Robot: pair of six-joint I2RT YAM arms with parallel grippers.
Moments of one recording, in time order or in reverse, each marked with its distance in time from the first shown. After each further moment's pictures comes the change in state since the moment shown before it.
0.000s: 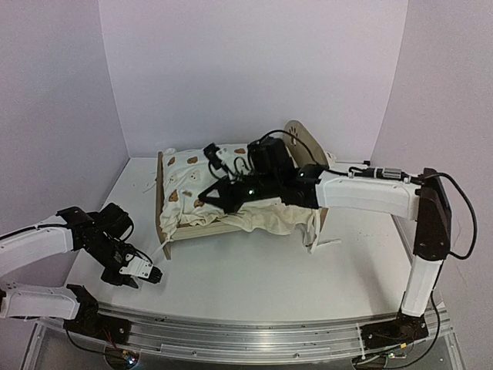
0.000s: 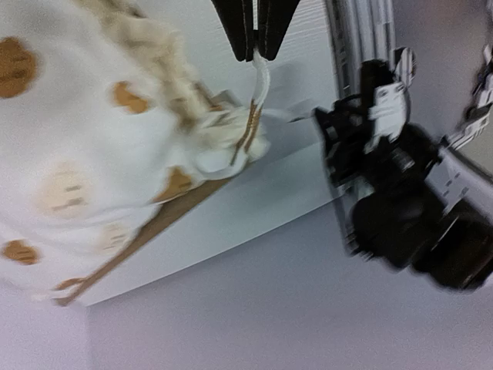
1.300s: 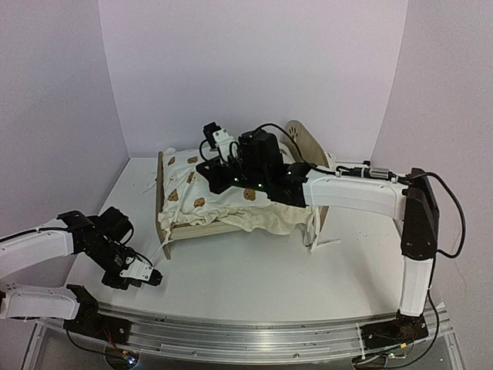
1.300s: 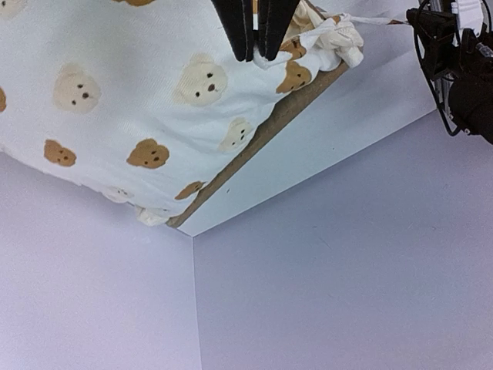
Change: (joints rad) left arm 0.000 -0.013 -0.045 0.023 0.006 -0.016; right arm 0.004 0.087 0.140 0.137 0.387 -0.036
